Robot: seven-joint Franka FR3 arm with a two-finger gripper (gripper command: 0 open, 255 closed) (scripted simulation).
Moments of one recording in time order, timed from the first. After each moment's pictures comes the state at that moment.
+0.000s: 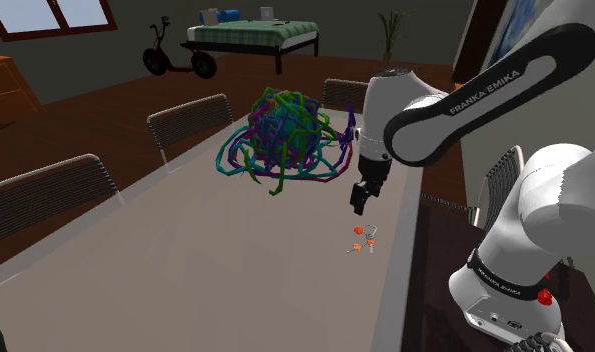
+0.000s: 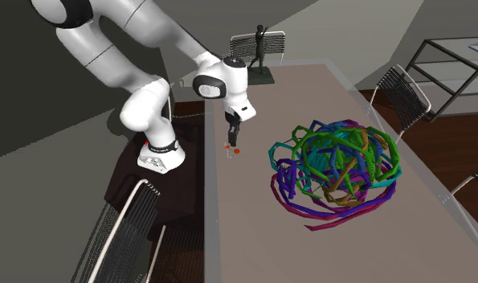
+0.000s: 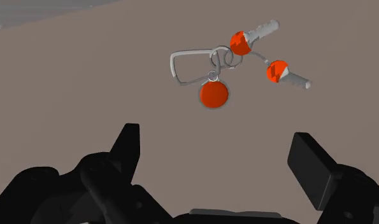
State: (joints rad) arm 0.05 -0.52 0.10 -2.93 0.07 2.41 0.08
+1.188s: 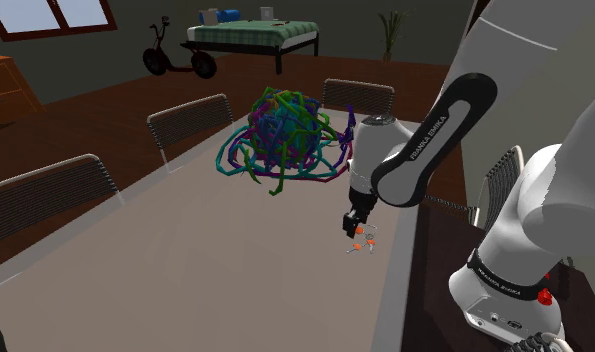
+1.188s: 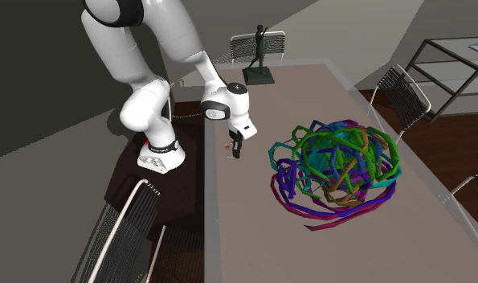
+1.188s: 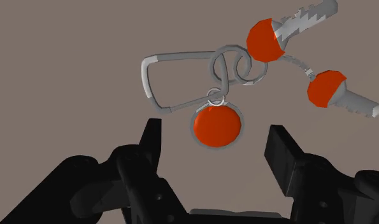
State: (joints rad) arm 0.04 -0.13 0.13 -2.95 0.06 2.83 0.10
